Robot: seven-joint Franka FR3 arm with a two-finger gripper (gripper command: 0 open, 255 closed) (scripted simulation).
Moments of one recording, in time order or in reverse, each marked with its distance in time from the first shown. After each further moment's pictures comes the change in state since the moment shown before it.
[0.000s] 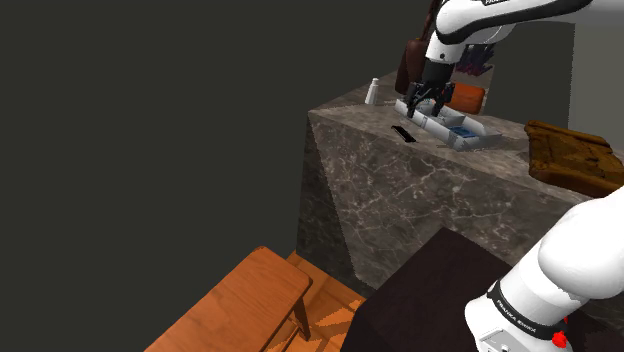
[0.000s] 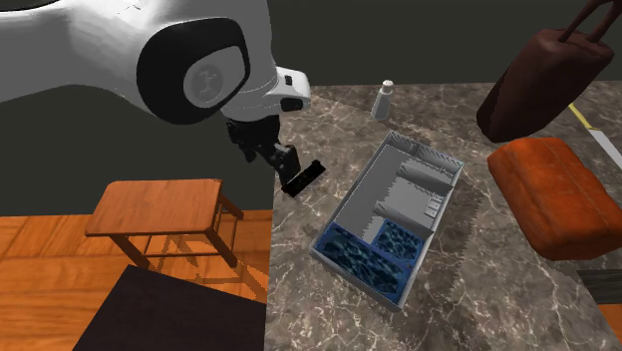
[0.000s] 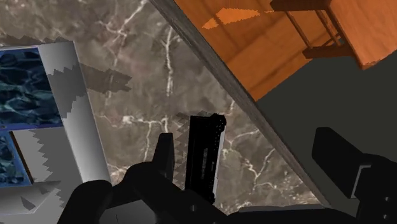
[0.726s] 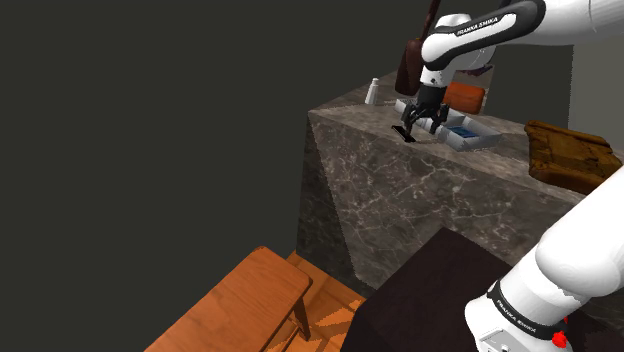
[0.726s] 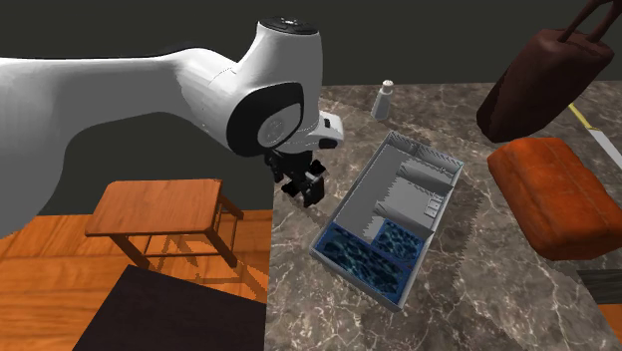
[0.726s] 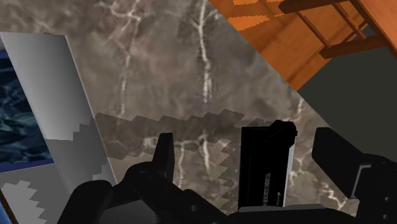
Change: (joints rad) arm -0.041 0.175 -0.059 0.008 0.038 0.082 0.000
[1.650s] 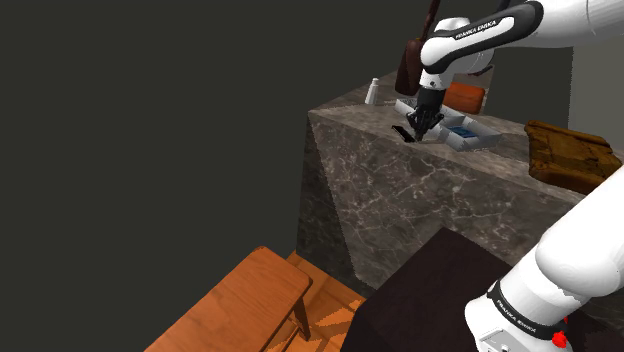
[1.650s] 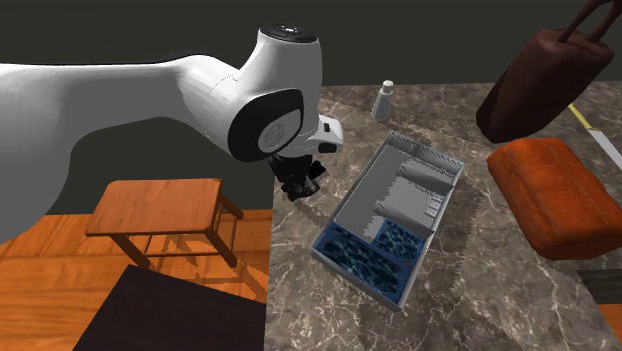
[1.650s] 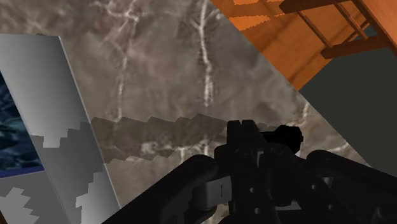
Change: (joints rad) arm -0.001 0.004 -0.001 -0.017 0.001 0.021 -0.001
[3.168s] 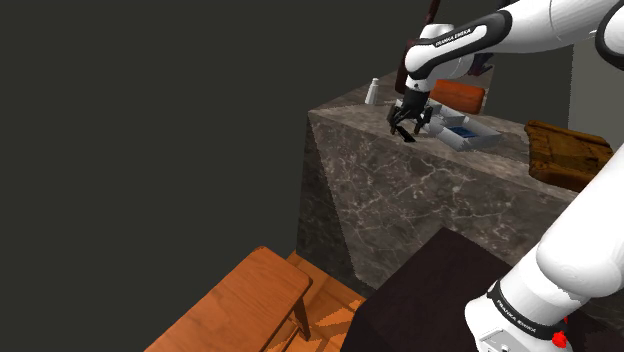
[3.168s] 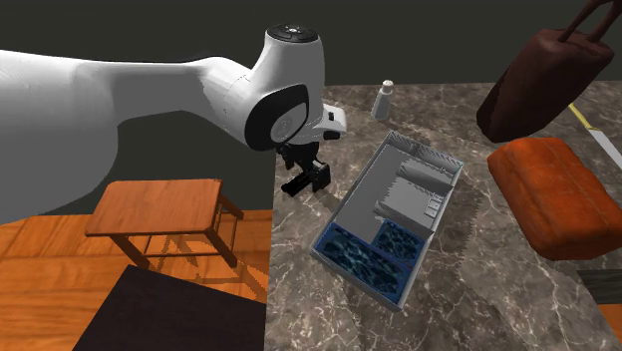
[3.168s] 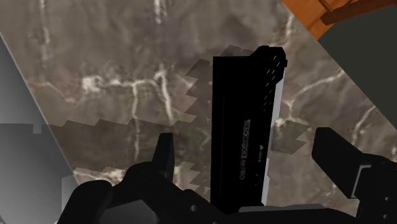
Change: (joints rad) arm 0.012 0.121 0.013 0.079 0.036 0.123 0.034
